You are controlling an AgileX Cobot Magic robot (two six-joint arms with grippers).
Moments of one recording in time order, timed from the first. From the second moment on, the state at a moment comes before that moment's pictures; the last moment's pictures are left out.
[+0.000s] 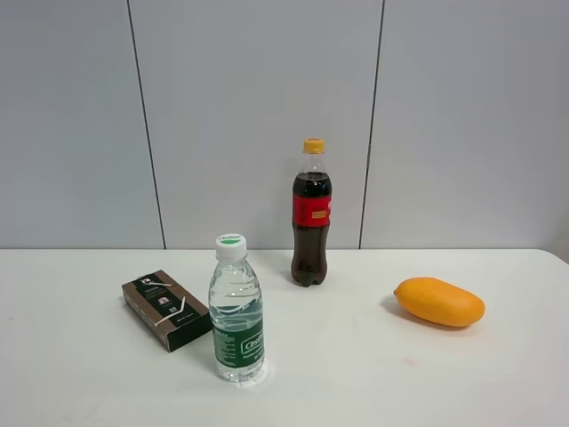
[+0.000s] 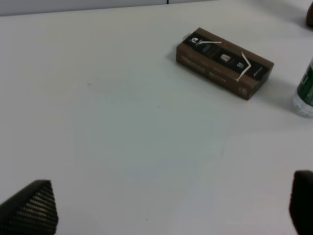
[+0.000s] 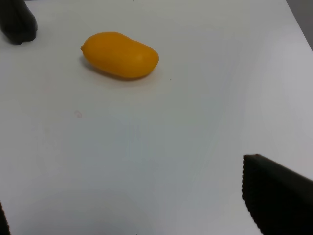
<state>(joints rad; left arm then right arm) -0.05 -0.01 -0.50 -0.05 1.06 0.03 -0.07 0.00 -0.50 0.23 1.08 -0.22</state>
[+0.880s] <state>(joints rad) -0.05 -0.01 -0.50 -0.05 1.06 0.03 -0.07 0.00 -0.50 0.23 1.08 -0.22</state>
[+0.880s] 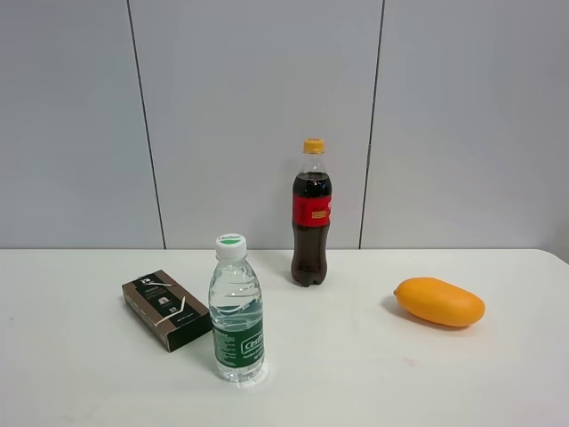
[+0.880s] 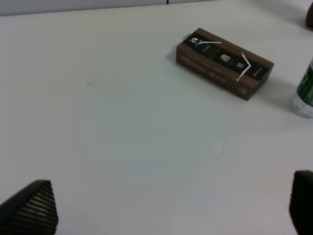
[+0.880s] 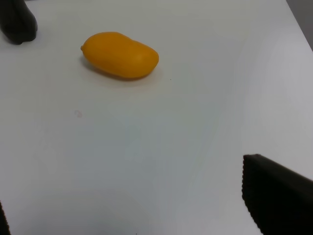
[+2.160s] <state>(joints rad) -0.05 1.26 -1.61 0.02 1.13 -0.04 -0.07 0.00 -0.50 0.23 1.08 -0.22</state>
